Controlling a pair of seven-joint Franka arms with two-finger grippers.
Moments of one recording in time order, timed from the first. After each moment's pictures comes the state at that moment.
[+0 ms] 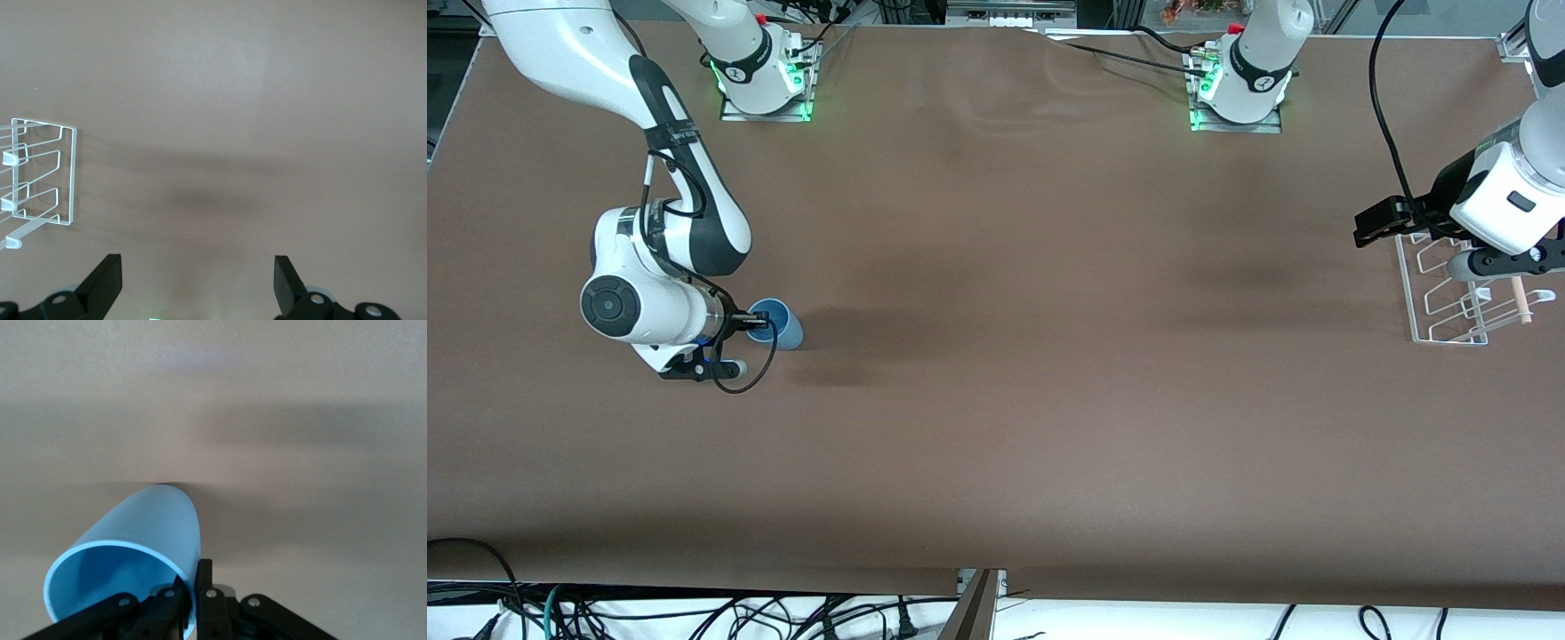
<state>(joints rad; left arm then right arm) -0.14 0.09 0.08 -1.54 -0.01 1.51 -0.19 0.12 0.49 0.03 -1.82 0.04 2.08 0.12</state>
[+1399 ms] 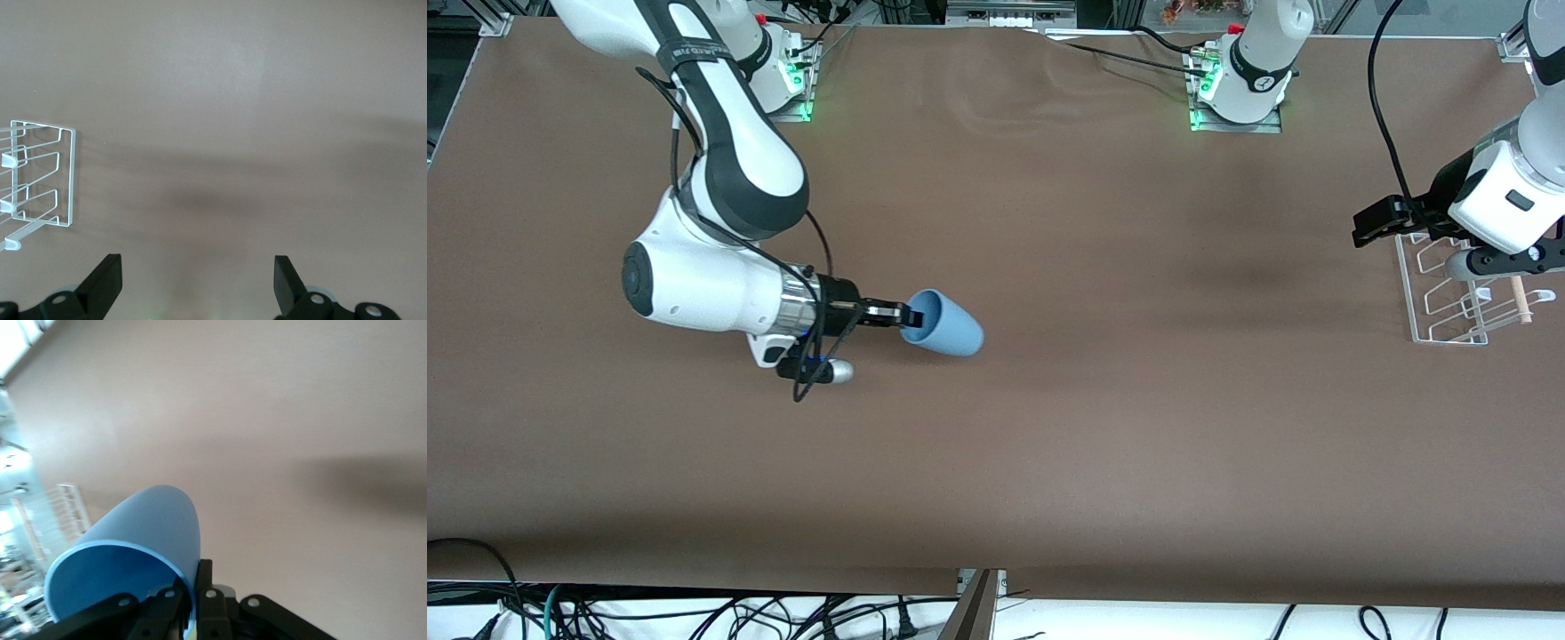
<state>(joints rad) -0.14 0.09 0.08 -1.54 -0.01 1.51 -0.19 0.29 0.55 0.15 -1.43 0.74 2.04 0.27</state>
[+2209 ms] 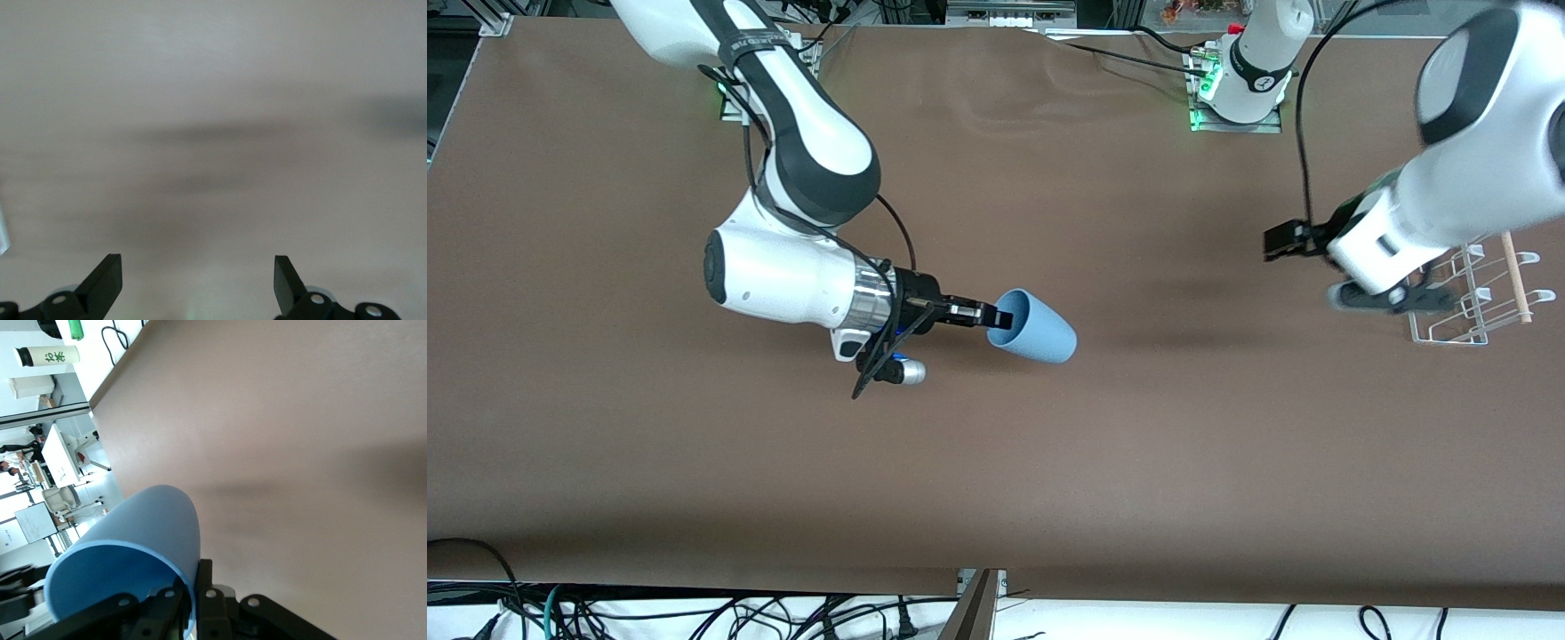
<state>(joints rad) -0.17 0.24 0.00 -1.49 -0.13 1.52 -0.07 0.42 0.64 0.15 -1.28 0.89 2.18 0.37</state>
